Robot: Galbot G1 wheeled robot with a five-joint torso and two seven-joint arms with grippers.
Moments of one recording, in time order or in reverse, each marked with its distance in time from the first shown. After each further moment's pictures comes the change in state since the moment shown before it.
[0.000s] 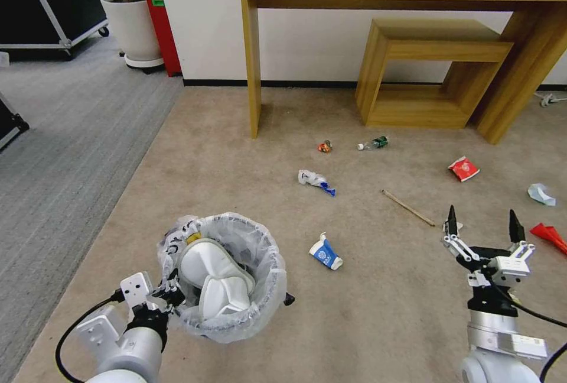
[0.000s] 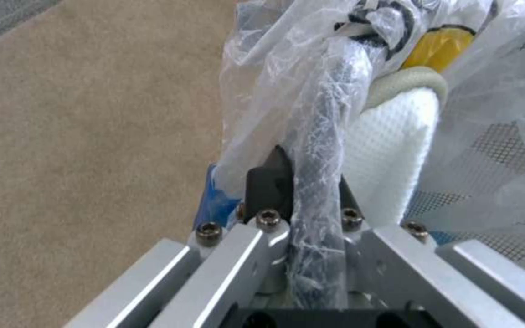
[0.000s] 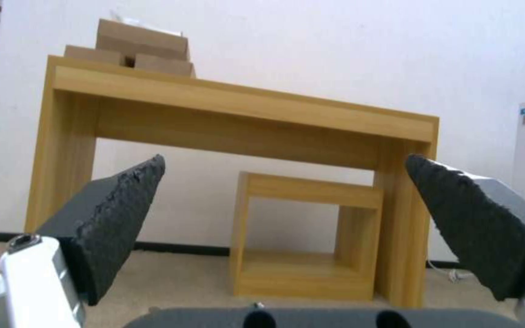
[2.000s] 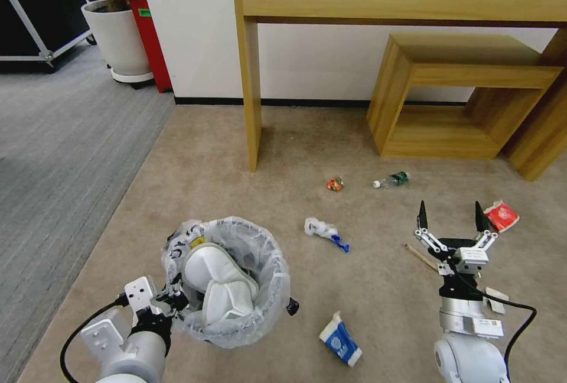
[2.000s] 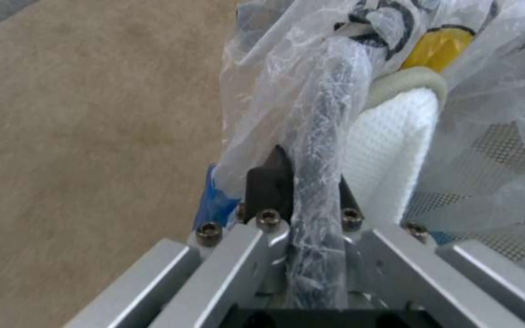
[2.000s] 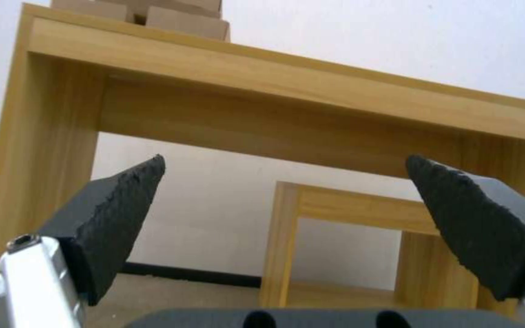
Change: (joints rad) left arm 0.018 -0.006 0.033 0.000 0.012 -0.010 -0.009; right arm 0.101 -0.013 -0.076 -0.078 -0.071 0.020 0.000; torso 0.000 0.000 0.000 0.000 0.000
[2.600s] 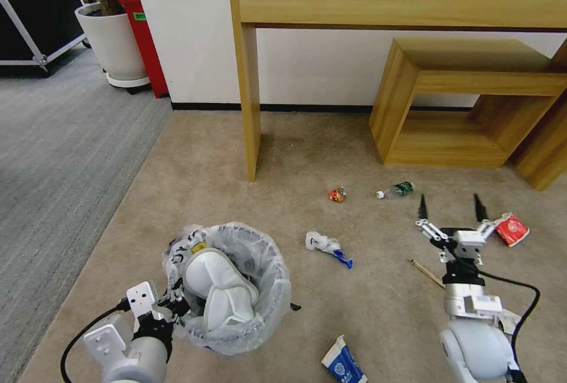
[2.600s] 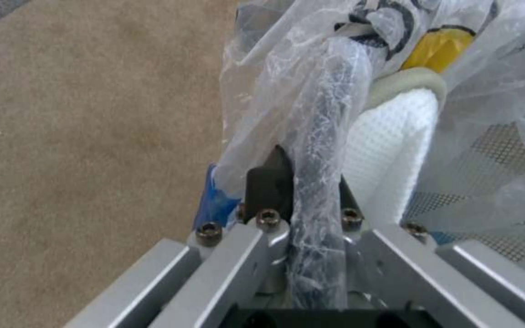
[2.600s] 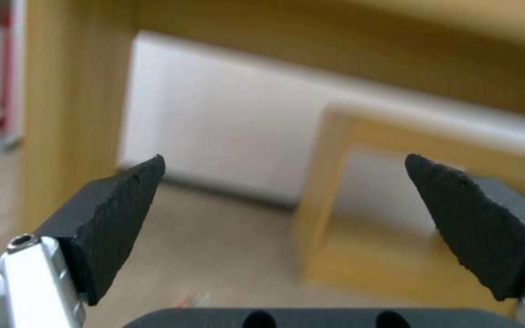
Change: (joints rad) left arm 0.039 0.002 0.013 0.000 0.036 -0.001 0.010; right arm 0.033 -0.291 -0.124 0.024 0.167 -0.341 0.041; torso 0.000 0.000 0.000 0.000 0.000
